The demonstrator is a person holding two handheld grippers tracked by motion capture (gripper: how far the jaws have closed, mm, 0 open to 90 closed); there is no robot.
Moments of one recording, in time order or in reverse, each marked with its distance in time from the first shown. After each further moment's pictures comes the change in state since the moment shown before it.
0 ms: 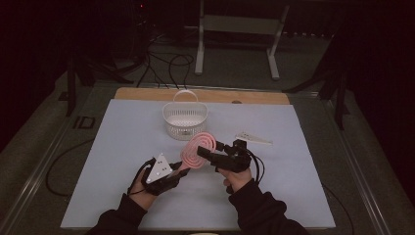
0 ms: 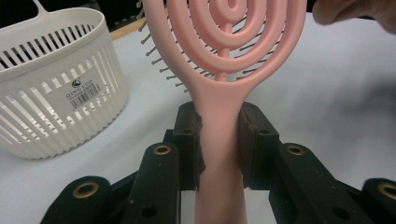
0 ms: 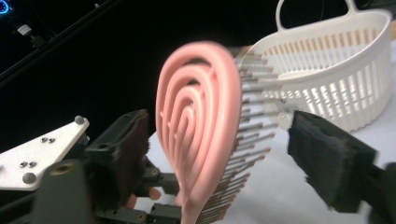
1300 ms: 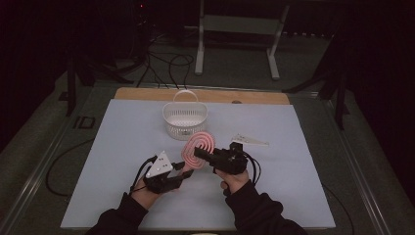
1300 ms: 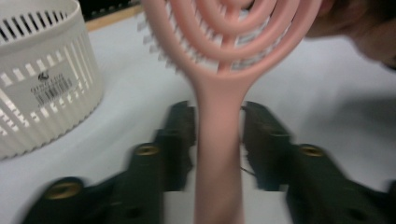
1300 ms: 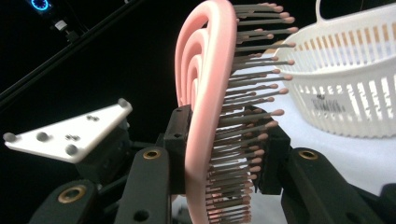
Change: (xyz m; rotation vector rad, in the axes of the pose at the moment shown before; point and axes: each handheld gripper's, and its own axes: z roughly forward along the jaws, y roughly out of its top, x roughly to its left) left arm 0.003 0.002 0.007 0.018 -0.086 -0.081; right arm 0.005 -0.005 0.004 0.007 0.101 -0.016
